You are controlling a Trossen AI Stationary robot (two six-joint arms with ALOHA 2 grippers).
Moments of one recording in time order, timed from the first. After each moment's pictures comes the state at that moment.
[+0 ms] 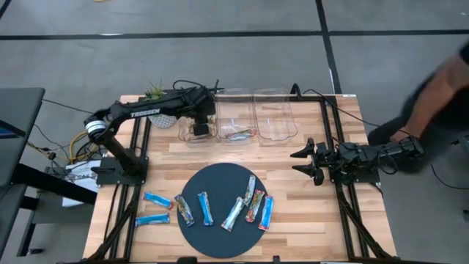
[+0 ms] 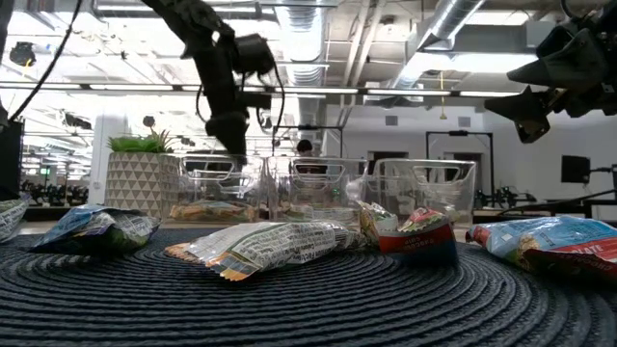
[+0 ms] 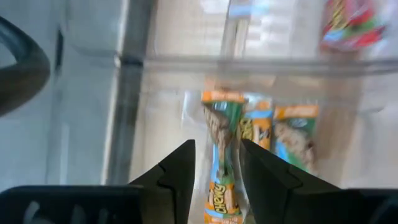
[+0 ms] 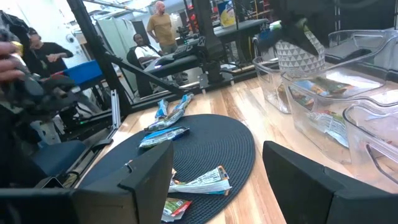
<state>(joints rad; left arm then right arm) 0.52 1.61 1.18 -0.64 -0.19 0.46 0.18 0.12 0.01 0.04 0.13 0.27</state>
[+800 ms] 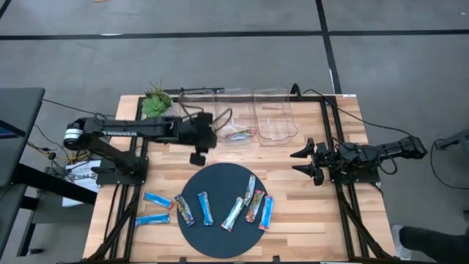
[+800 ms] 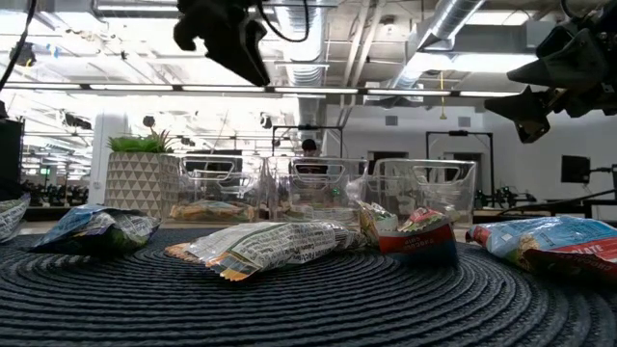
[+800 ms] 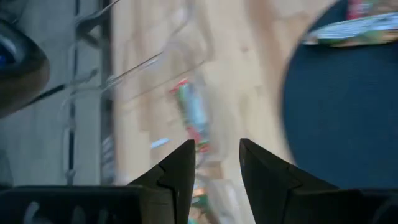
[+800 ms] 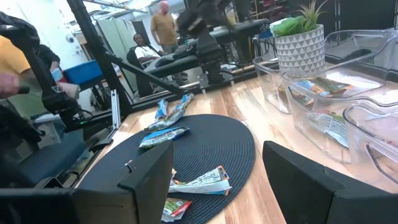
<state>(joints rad) 0.07 1.36 1.18 -0.64 -0.19 0.46 0.18 0.12 0.01 0.04 0.13 0.27</state>
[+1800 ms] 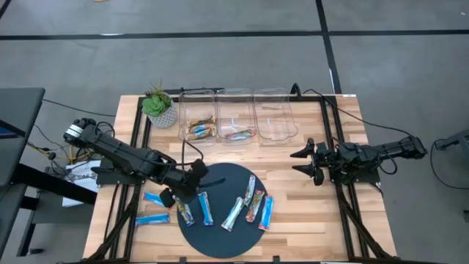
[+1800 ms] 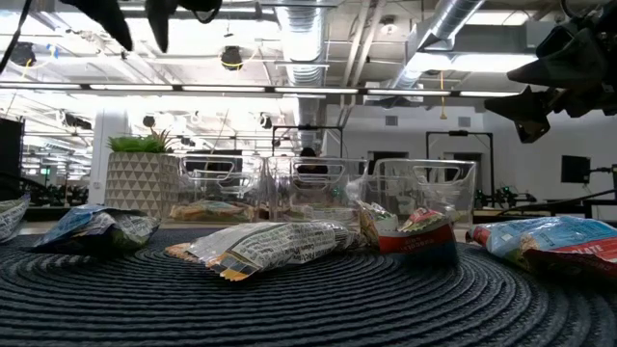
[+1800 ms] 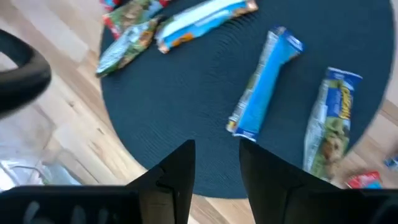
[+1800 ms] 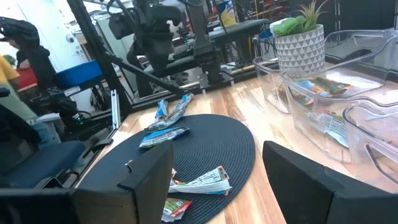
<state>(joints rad) -0.40 1.38 1.18 -0.90 -0.11 0.54 0.18 0.12 0.01 0.04 0.13 0.27</state>
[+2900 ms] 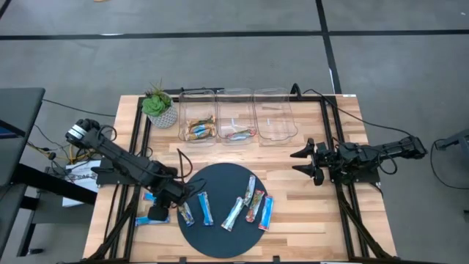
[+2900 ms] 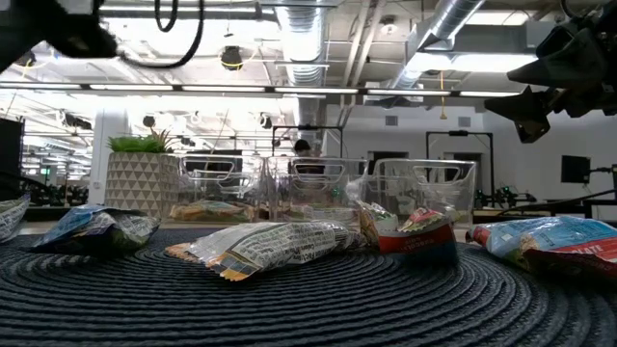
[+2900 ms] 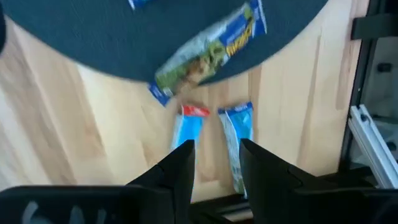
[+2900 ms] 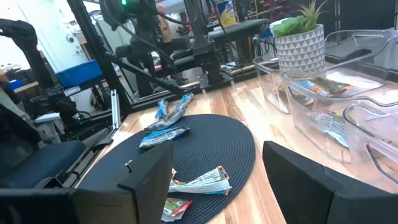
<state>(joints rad) -0.51 1.41 1.14 -1.22 0.19 -0.43 0.18 0.12 0.01 0.04 0.13 0.27</state>
